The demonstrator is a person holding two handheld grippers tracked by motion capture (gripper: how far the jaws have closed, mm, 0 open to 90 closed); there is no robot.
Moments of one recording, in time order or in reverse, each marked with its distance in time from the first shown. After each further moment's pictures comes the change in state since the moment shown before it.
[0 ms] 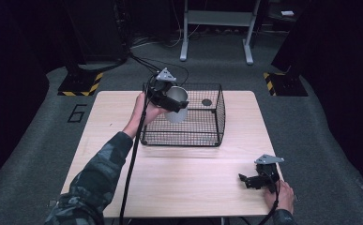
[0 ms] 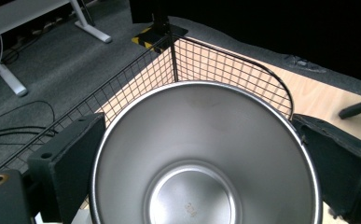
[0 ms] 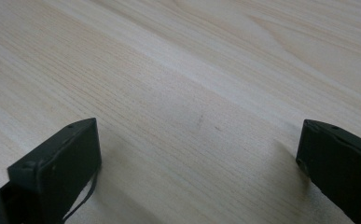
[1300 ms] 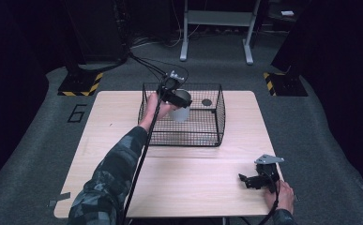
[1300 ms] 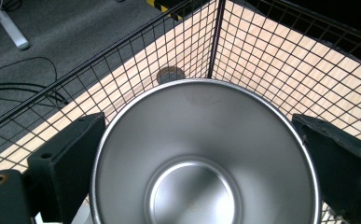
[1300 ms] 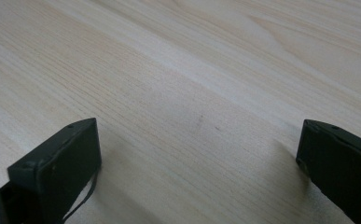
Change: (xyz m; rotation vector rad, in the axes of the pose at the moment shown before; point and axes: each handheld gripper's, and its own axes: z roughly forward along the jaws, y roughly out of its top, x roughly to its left) left arm 0.033 -0.017 0.078 0.132 0.047 -0.110; right arm 0.001 0.000 0.000 -0.004 0.007 0.011
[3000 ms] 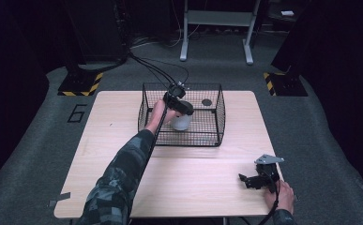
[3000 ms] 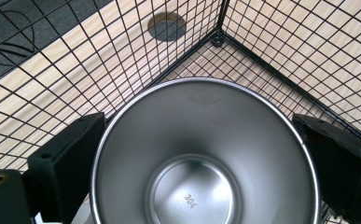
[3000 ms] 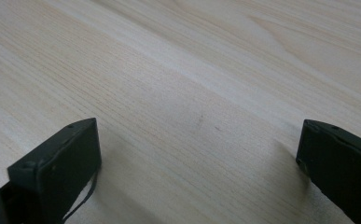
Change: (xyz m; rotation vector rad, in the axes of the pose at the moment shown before) left arm 0.006 -0.024 0.062 0.156 -0.033 -0.035; right arm 0.000 0.000 0.000 -0.002 -0.001 -0.003
